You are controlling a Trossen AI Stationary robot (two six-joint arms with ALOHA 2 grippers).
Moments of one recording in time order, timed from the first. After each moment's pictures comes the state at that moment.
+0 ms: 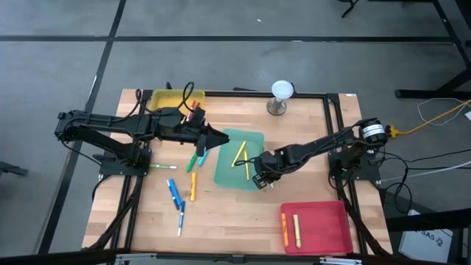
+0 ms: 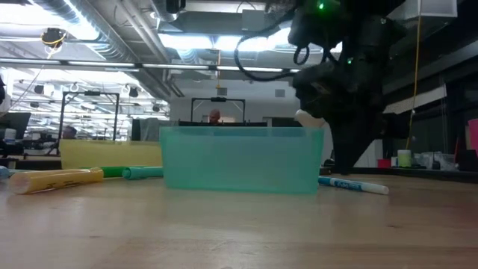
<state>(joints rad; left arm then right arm) -0.02 1.14 1.04 -0.05 -0.03 -0.78 0.16 1.67 0.99 -0.53 -0.06 1.12</state>
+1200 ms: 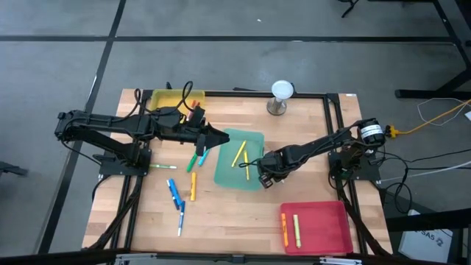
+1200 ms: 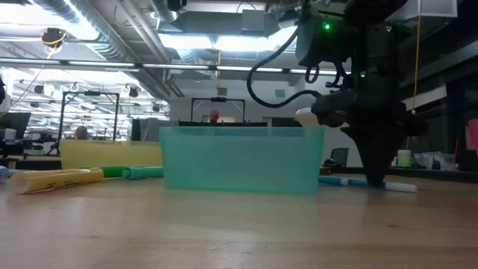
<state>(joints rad) -0.02 1.14 1.04 -0.03 -0.03 -0.78 0.16 1.69 0.99 -0.71 -0.03 1.11</state>
